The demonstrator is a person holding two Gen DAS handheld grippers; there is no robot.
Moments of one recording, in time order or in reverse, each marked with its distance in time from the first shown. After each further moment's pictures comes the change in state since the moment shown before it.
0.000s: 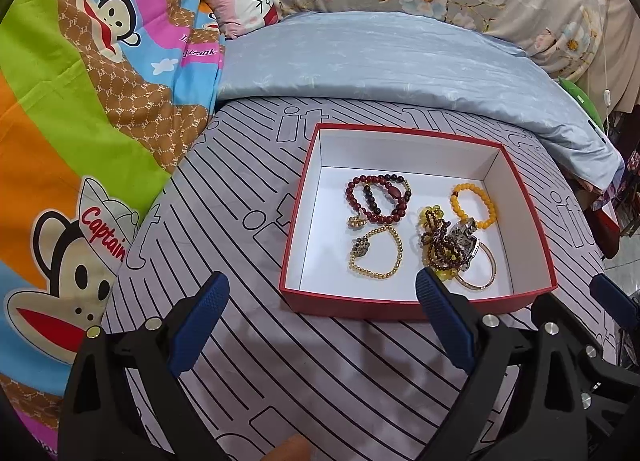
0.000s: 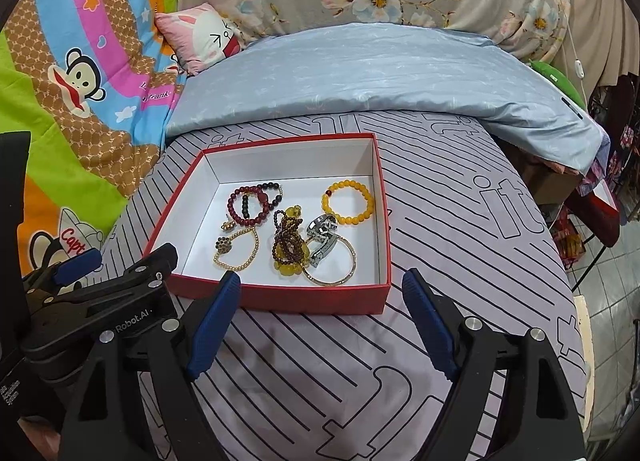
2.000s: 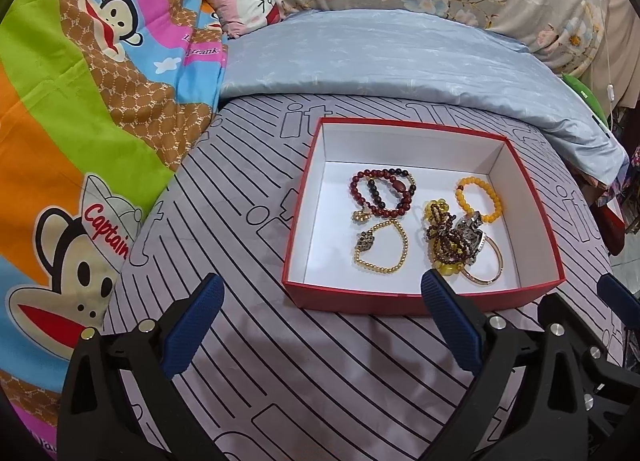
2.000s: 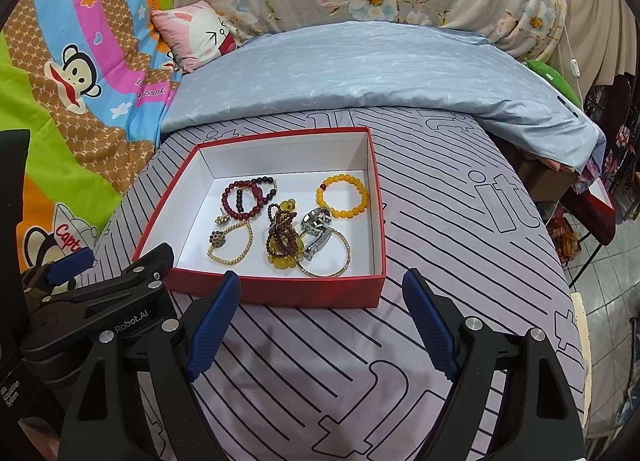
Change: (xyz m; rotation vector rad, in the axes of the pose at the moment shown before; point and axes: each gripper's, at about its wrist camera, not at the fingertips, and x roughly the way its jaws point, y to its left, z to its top) left arm 0.003 0.000 -0.006 0.007 -0.003 0.031; right arm 0.001 -0.005 -0.005 -0.005 0.003 -0.017
